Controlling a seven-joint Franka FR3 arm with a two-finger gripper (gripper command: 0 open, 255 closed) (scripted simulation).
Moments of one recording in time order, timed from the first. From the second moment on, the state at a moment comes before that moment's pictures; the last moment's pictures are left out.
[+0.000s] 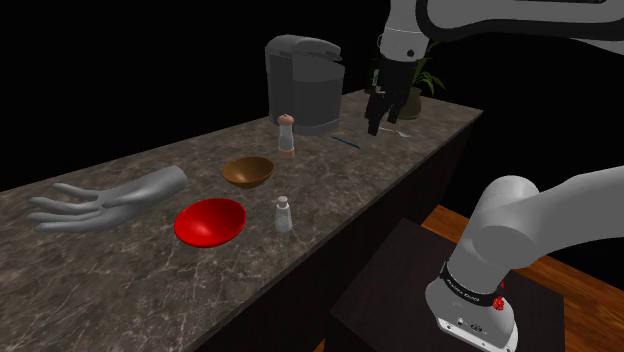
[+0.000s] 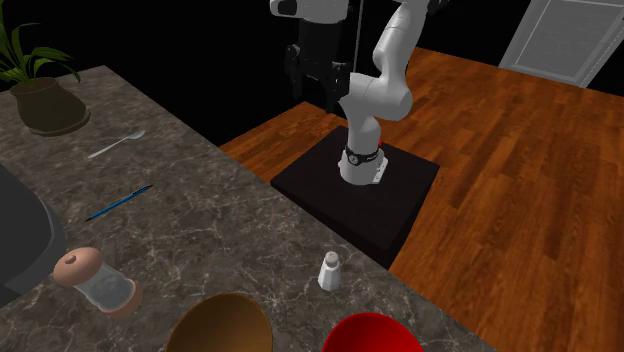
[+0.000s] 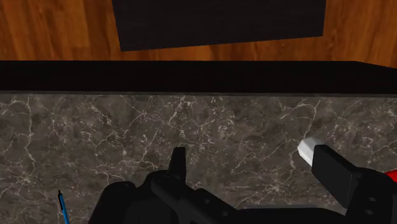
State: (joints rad) arm 0.02 -0.83 0.03 -2.38 -0.04 1.61 0.10
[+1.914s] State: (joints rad) arm 0.14 -0.22 0.25 -2.57 0.14 2.63 0.30
